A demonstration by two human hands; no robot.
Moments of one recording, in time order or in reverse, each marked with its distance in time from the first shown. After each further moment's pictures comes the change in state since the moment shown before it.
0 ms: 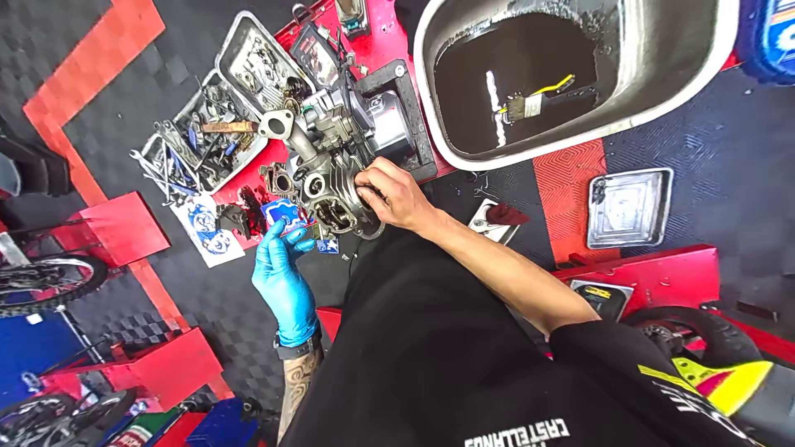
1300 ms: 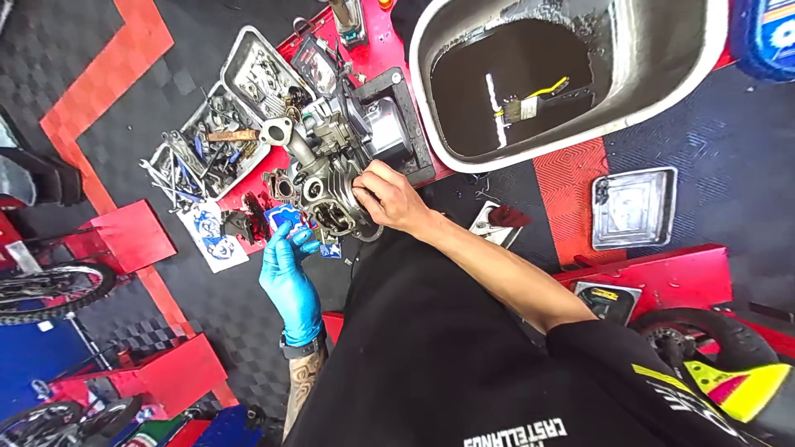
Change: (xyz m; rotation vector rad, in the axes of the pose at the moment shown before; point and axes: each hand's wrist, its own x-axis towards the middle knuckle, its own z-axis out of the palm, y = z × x) left_hand -0.005 0.000 0.007 -0.021 -0.030 0.033; right_hand 0.002 -0.004 0.001 -0.032 0.035 -0.021
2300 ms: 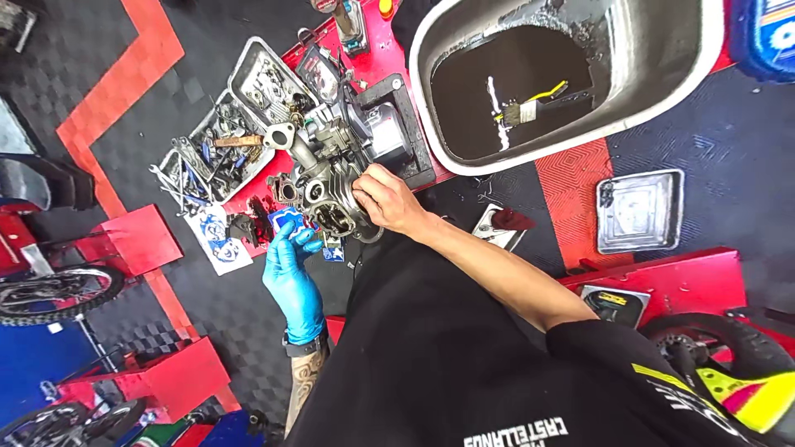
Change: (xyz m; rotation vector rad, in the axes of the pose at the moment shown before) left_hand 0.000 0.005 0.006 -0.003 0.009 -0.014; right_hand 0.000 0.000 0.003 -0.038 -0.007 -0.001
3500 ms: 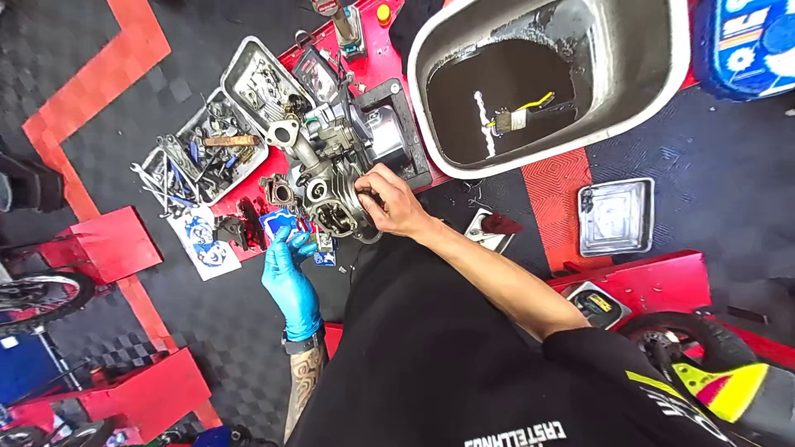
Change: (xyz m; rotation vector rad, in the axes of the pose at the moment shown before) left_hand 0.008 -0.030 -0.018 -0.011 0.028 -0.034; right_hand -0.004 -0.002 -0.001 0.098 -0.021 0.090
